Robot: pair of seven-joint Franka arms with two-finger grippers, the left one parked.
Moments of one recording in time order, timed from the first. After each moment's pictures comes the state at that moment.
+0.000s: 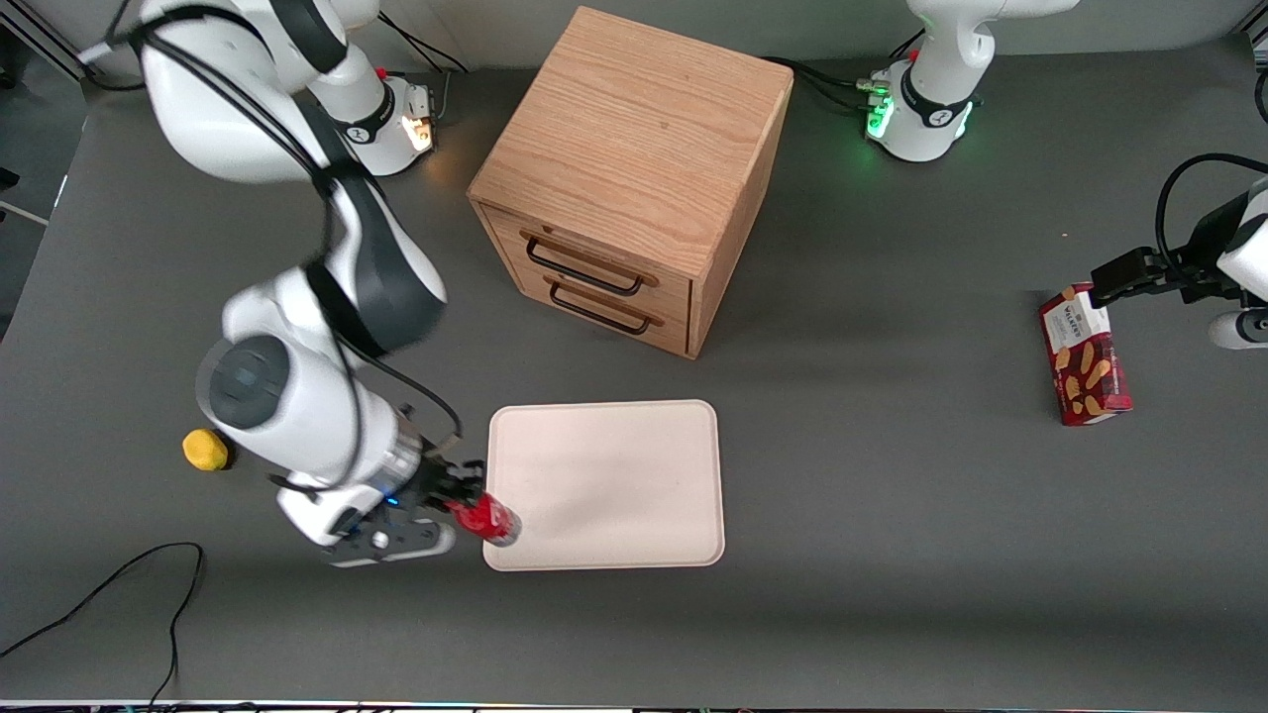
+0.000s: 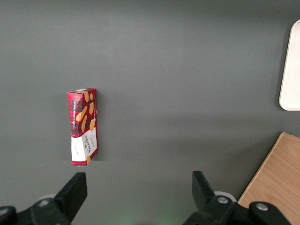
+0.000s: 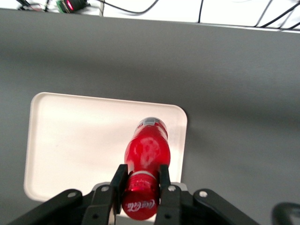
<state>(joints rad) 0.28 0.84 0.16 -0.90 -0.06 1.89 0.29</state>
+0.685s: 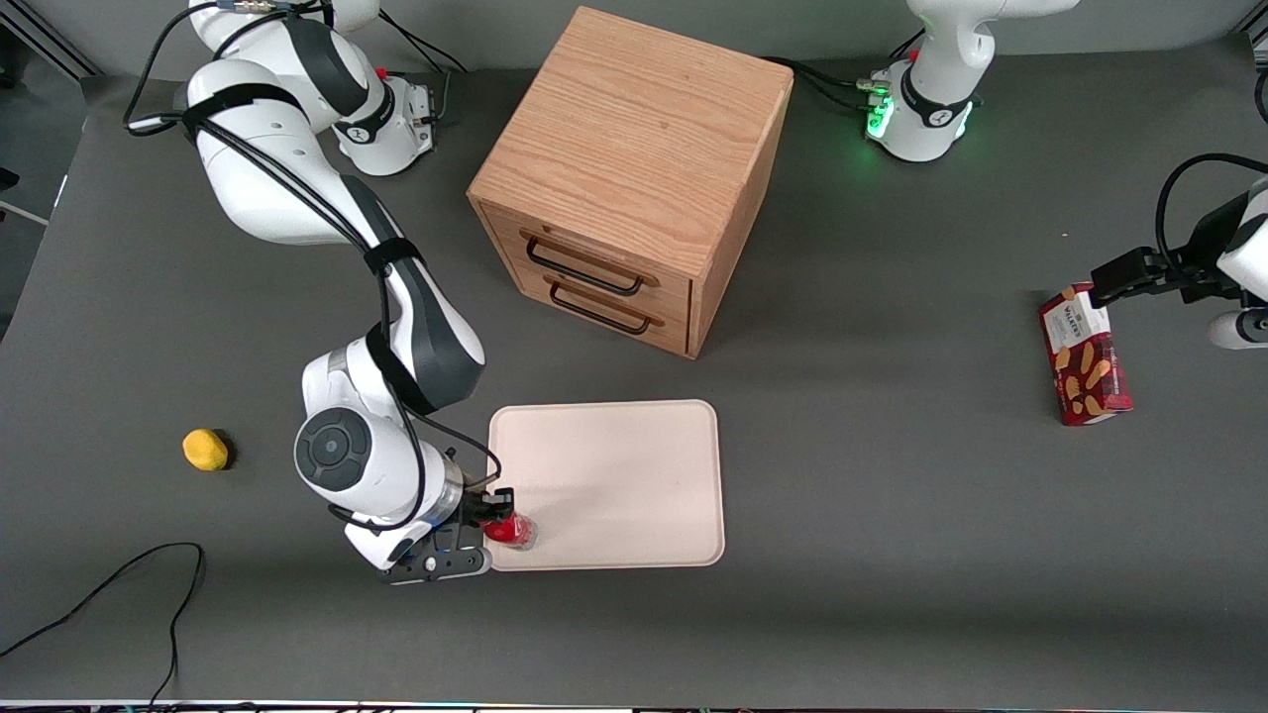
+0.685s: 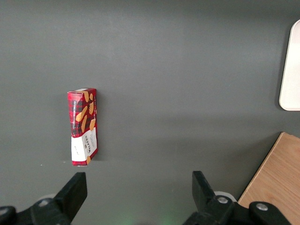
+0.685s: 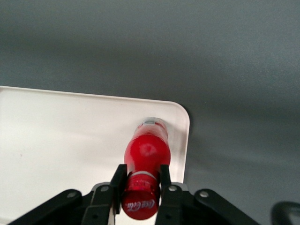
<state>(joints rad) 0.28 0.95 0.15 -0.90 -0.06 1.94 0.29</state>
